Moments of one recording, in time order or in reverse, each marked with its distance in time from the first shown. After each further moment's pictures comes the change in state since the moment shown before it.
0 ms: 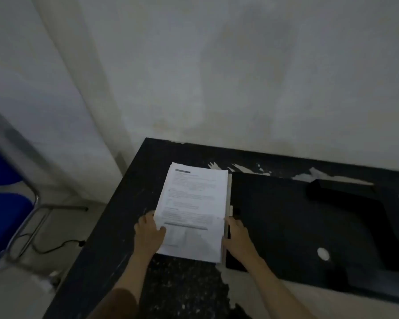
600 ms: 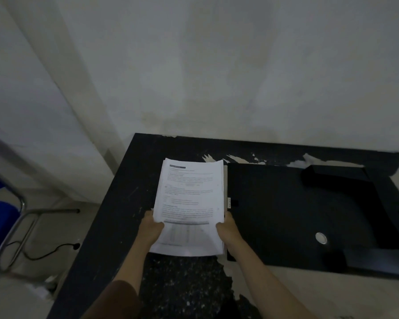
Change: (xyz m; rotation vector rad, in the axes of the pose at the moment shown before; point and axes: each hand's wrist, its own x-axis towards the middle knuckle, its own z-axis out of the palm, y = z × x) left_hand 0.020 0.004 -0.008 -0.360 -0.256 -0.098; right_hand 0.018 -0.030 0.019 0.602 0.002 0.389
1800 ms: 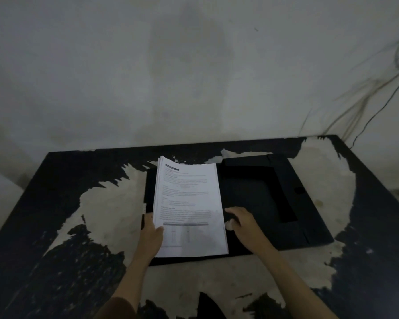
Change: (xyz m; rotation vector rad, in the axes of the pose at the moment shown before) left_hand -0.067 0.068 0.213 0.023 -0.094 0.306; right_hand -0.062 0.061 -0.265 -0.412 0.257 -0.353
